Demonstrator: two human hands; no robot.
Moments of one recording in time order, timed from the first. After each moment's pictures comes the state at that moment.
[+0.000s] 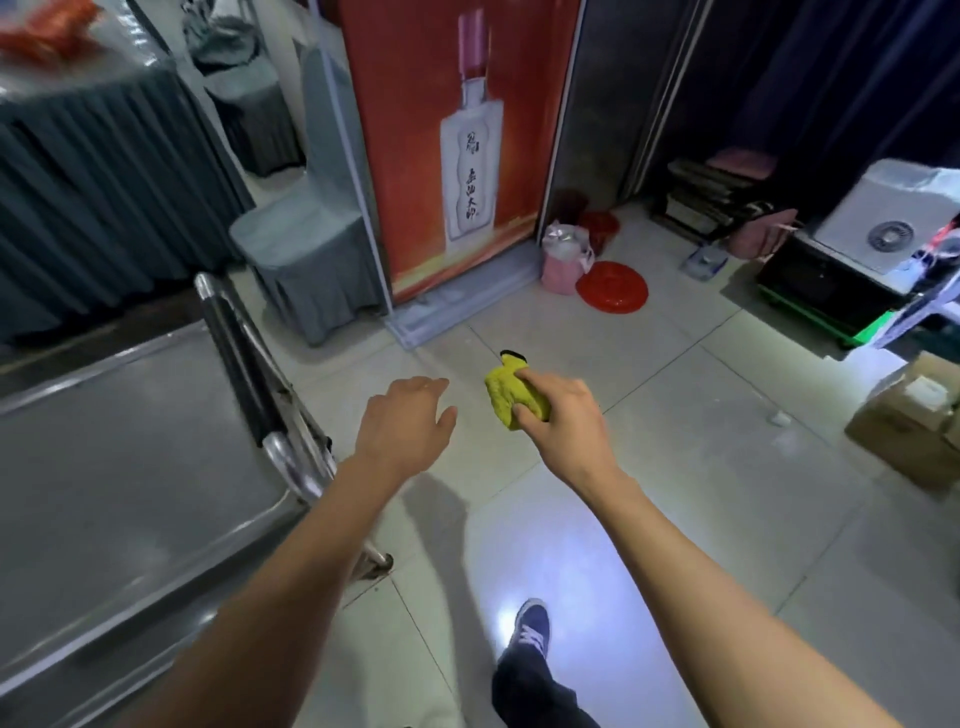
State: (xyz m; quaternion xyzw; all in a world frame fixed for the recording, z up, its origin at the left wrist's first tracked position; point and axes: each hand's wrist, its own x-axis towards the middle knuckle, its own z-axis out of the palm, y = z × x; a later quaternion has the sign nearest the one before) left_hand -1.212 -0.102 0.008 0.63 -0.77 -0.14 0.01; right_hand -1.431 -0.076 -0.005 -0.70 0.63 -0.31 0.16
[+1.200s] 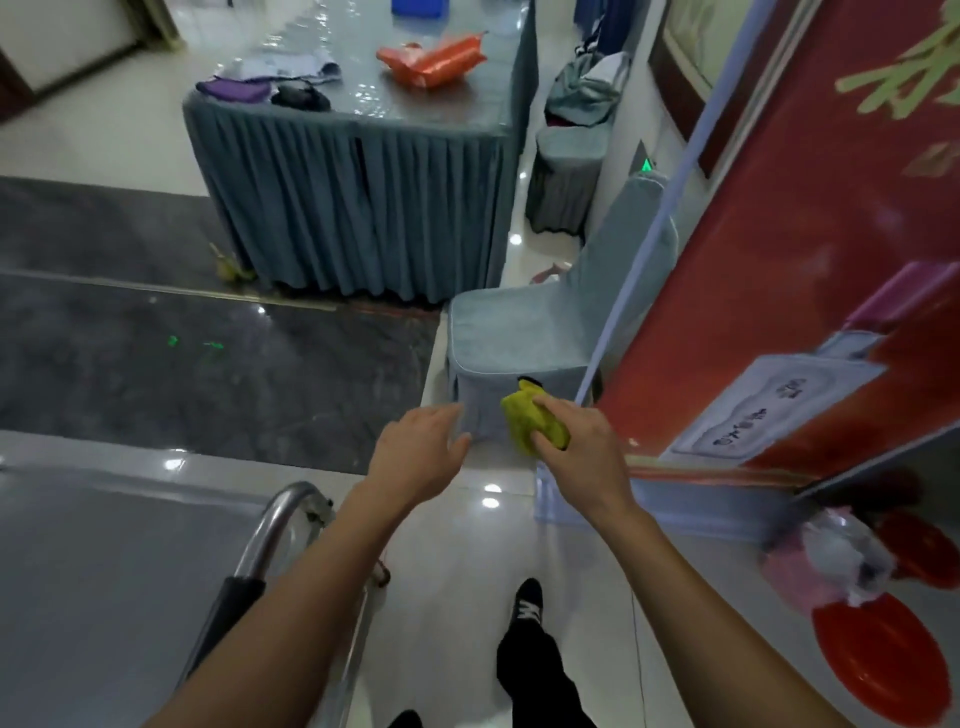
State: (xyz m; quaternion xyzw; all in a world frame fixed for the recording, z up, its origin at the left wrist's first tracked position) left_hand -0.984 -0.594 -0.004 0.85 -0.50 -0.13 0.11; right_hand -1.168 -0.720 -0.004 -0.87 0.36 -0.21 0.27
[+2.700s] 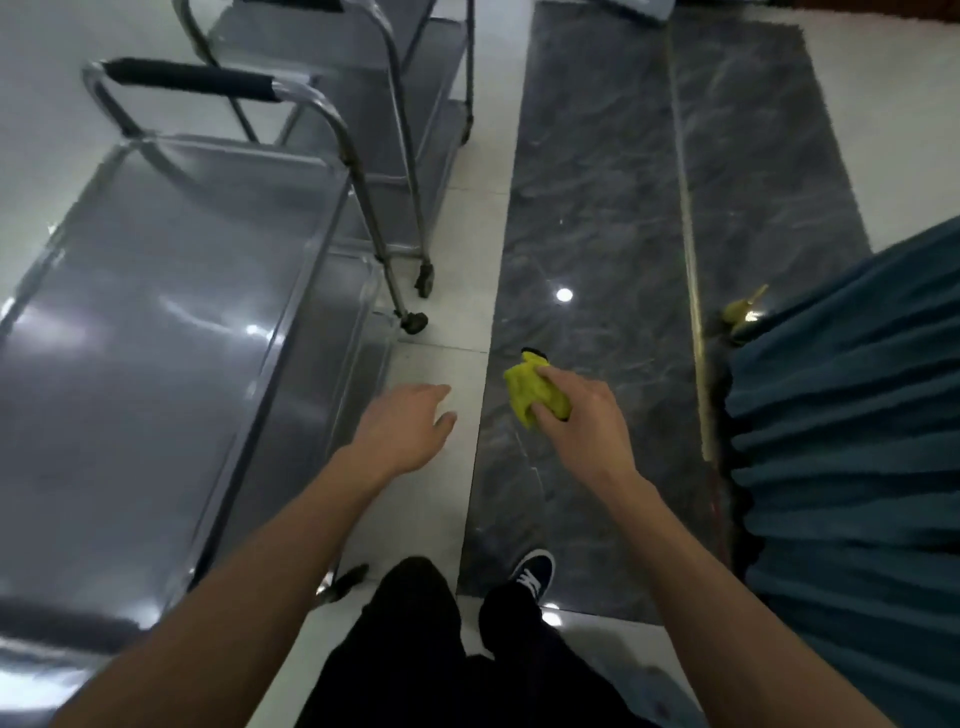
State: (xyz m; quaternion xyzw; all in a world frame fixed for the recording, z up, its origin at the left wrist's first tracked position) left_hand -0.483 -0.593 -0.069 0.93 0.26 -0.17 0.21; right_hand -0.345 -0.794 -0.069 -0.89 -0.31 0.13 0.30
